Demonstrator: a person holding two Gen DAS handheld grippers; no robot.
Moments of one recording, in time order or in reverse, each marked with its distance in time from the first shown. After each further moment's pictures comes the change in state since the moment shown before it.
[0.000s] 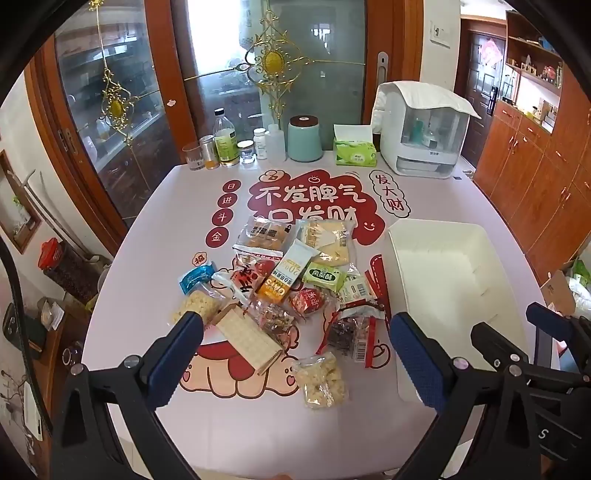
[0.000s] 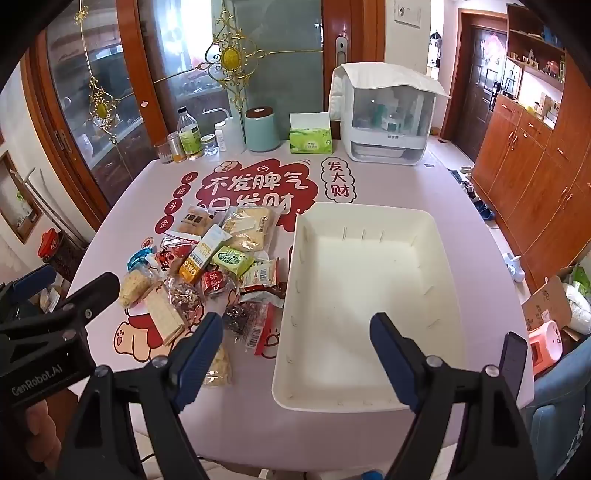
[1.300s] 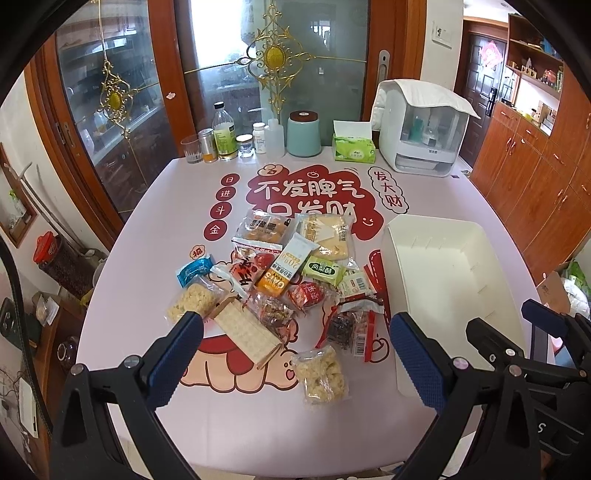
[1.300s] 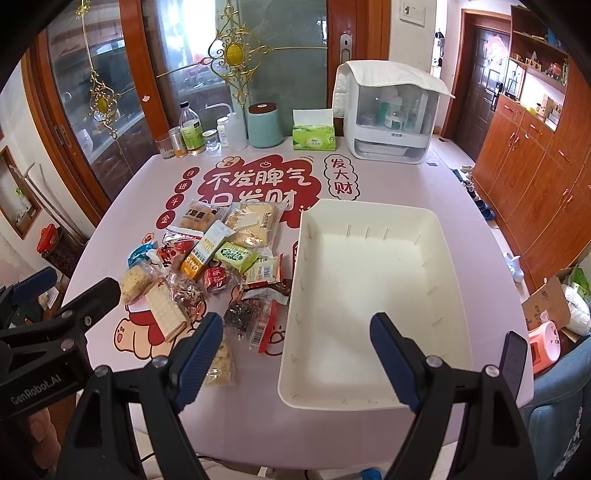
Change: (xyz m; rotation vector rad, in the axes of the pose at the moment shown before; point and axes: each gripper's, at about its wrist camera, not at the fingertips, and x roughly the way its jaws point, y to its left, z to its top) left arm -0.002 0.005 -0.003 -0.016 0.017 -0.022; right arm 0.001 0.004 0.000 -0.006 0.006 -0.001
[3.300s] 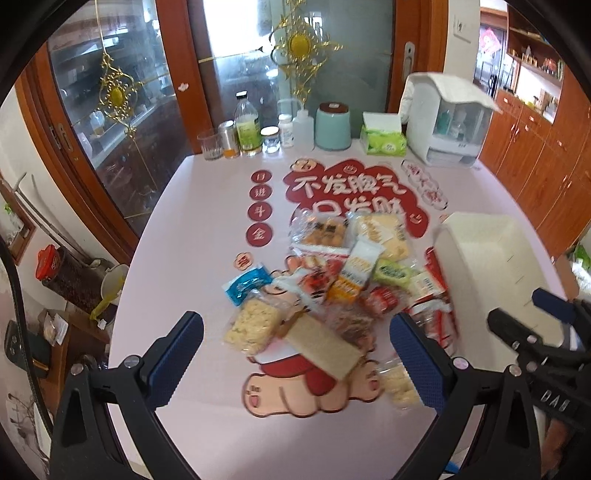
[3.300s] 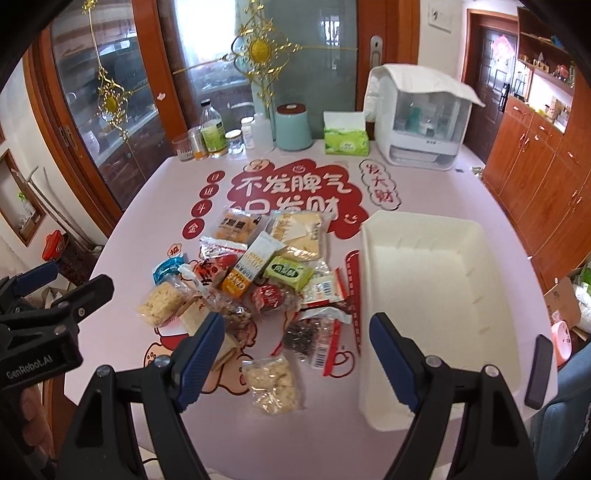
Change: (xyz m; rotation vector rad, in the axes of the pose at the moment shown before) left arm 0.056 0.113 0.021 0.061 0.042 0.005; right arm 0.028 0.083 0.024 0.011 0.006 0.027
